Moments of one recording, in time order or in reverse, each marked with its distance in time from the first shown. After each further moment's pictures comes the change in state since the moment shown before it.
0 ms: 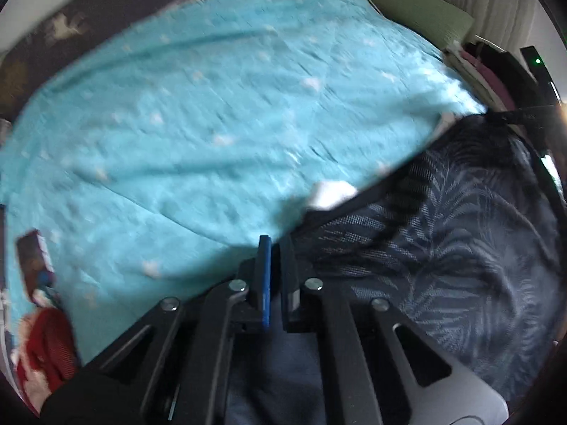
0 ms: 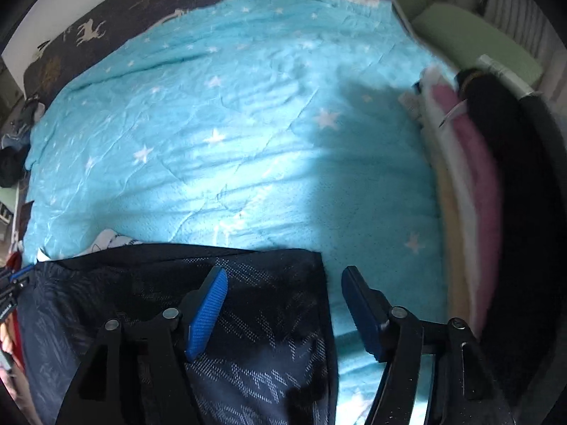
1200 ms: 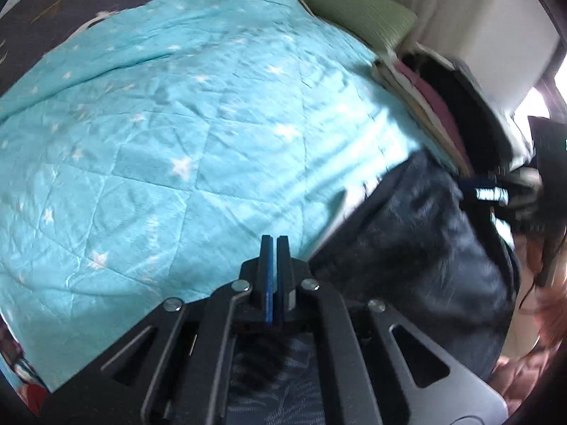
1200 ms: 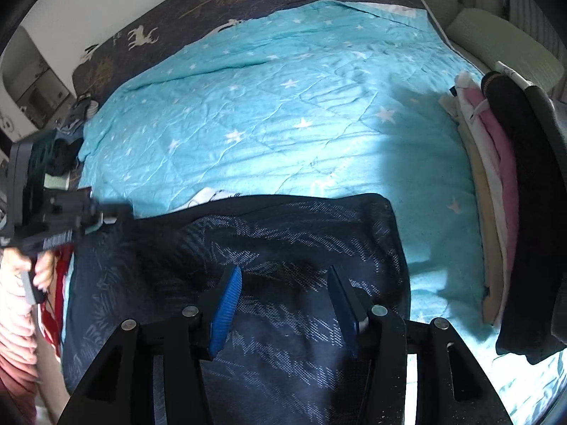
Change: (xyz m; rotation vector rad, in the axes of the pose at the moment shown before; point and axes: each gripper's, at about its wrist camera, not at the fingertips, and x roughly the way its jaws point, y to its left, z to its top) left arm 0.016 -0.074 0.100 0.070 0.062 -0.319; right arm -0.061 0.029 -0.046 -0.003 -0.077 0.181
